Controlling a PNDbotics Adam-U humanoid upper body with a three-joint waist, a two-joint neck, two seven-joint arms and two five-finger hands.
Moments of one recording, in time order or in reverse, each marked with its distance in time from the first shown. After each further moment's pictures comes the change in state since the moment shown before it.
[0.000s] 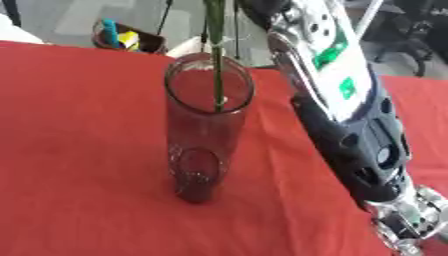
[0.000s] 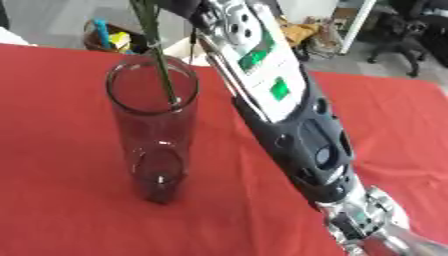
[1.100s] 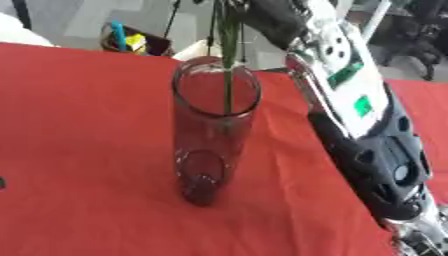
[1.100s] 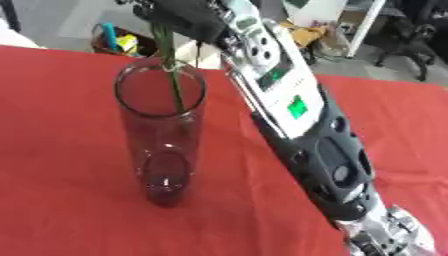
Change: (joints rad) left arm 0.006 0.000 0.000 0.000 -0.005 0.006 0.003; right arm 0.059 0.003 0.001 0.000 0.047 -0.024 0.060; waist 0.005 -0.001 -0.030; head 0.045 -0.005
